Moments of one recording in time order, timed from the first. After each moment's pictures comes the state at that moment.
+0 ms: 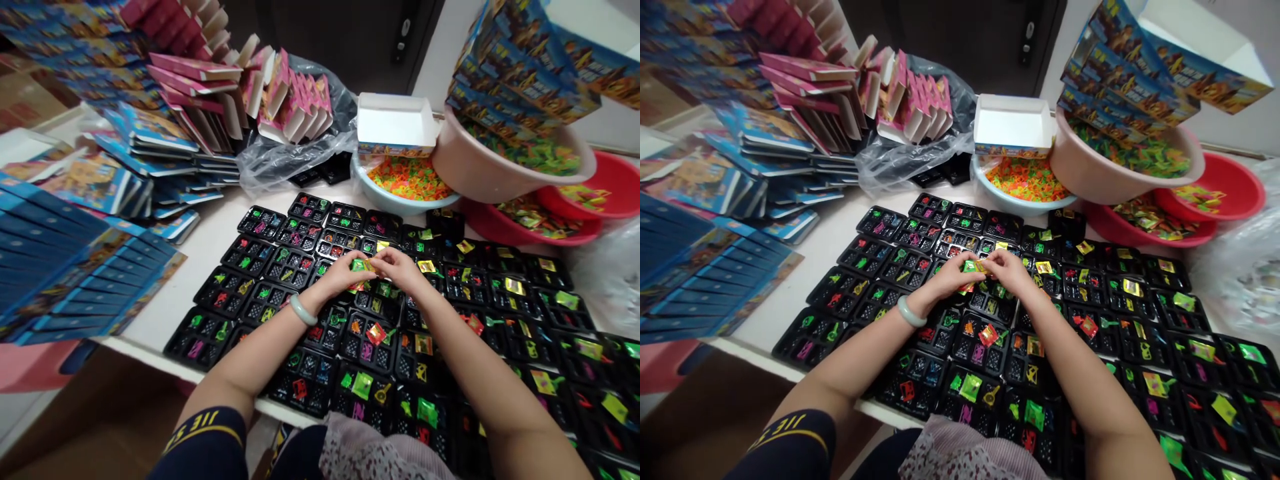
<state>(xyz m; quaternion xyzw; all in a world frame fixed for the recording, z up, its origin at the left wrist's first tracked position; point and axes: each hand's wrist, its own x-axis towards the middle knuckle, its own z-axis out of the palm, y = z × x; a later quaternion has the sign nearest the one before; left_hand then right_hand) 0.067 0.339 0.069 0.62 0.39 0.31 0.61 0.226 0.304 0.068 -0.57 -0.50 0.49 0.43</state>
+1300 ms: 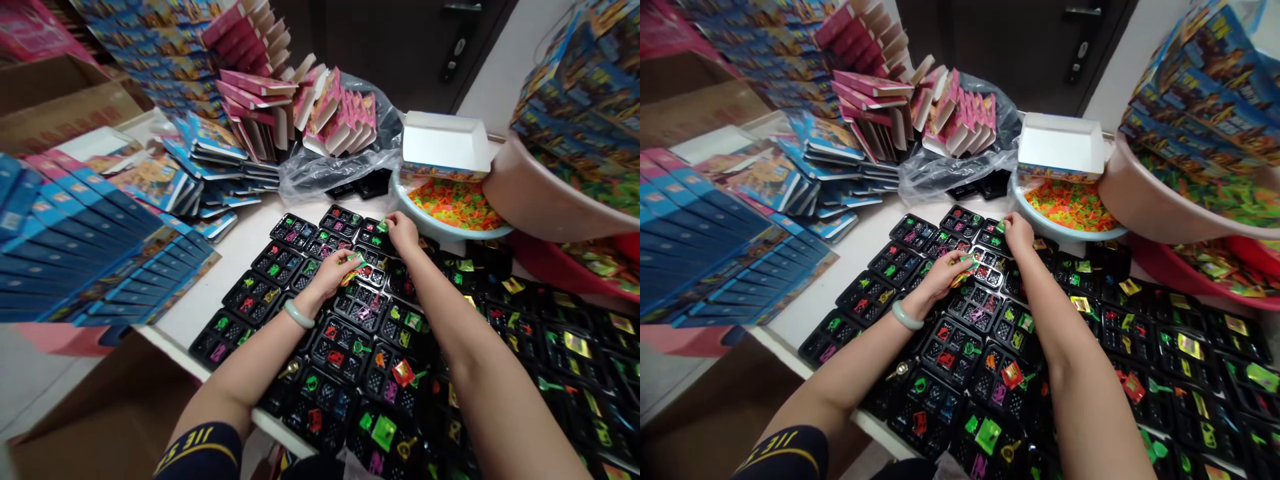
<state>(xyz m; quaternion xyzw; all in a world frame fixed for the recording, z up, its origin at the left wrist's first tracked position) 0.006 0.385 0.062 0.40 0.45 0.45 0.66 0.202 0.477 0.066 -0.71 -0.59 0.16 0.34</state>
